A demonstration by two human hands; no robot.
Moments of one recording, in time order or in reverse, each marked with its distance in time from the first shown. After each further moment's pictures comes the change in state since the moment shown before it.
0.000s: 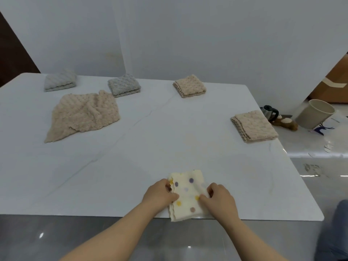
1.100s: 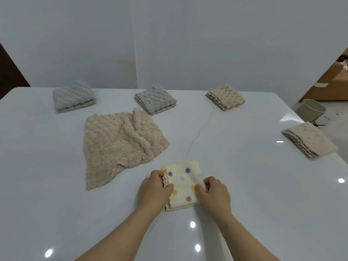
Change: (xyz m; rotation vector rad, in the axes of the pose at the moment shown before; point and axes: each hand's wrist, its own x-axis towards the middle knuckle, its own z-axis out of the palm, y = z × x) left_hand 0.121 -0.114 -0.234 0.027 0.198 0.150; right_hand 0.095 -0.234 0.150 0.120 0.227 0.058
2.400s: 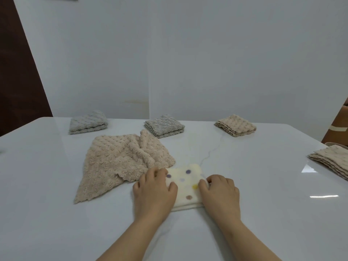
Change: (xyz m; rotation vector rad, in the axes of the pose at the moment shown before) left_hand 0.027 -0.006 0.024 0.376 0.523 0.272; right_hand 0.039 -0.012 0.021 -0.091 0.247 -0.268
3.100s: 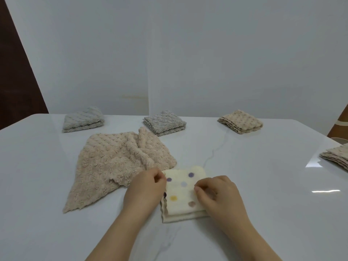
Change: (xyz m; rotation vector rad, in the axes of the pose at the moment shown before) left_hand 0.027 -0.010 -0.019 -0.412 -0.095 -0.124; right_hand 0.003 0.000 -0.001 0.269 0.031 -0.346
